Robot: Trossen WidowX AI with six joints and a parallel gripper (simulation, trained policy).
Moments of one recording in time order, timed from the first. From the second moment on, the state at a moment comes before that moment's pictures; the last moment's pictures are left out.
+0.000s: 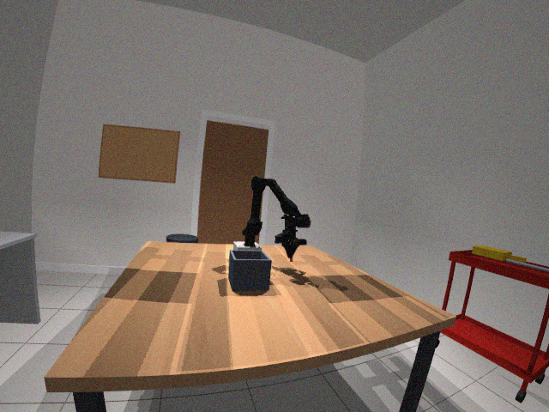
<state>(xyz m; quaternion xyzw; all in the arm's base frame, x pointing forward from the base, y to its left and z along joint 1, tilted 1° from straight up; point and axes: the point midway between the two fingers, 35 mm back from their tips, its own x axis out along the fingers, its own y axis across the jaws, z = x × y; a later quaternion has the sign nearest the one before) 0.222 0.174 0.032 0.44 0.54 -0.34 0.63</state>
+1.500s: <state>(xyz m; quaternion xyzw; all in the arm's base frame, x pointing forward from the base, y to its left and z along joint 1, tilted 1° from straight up) 0.303 0.035 0.123 0.45 0.47 -0.39 0.65</state>
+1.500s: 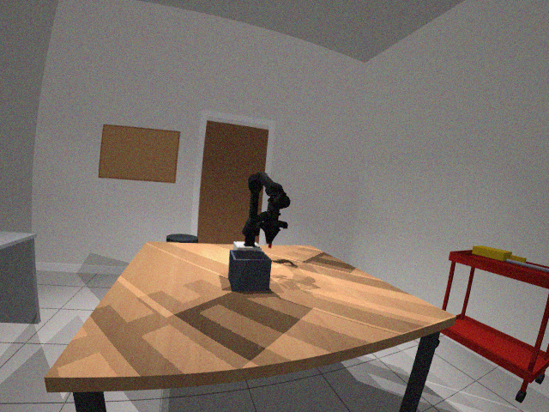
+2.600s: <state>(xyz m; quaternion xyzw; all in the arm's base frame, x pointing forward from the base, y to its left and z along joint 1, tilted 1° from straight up) 0.318 -0.038 0.072 0.44 0.50 -0.43 0.61</state>
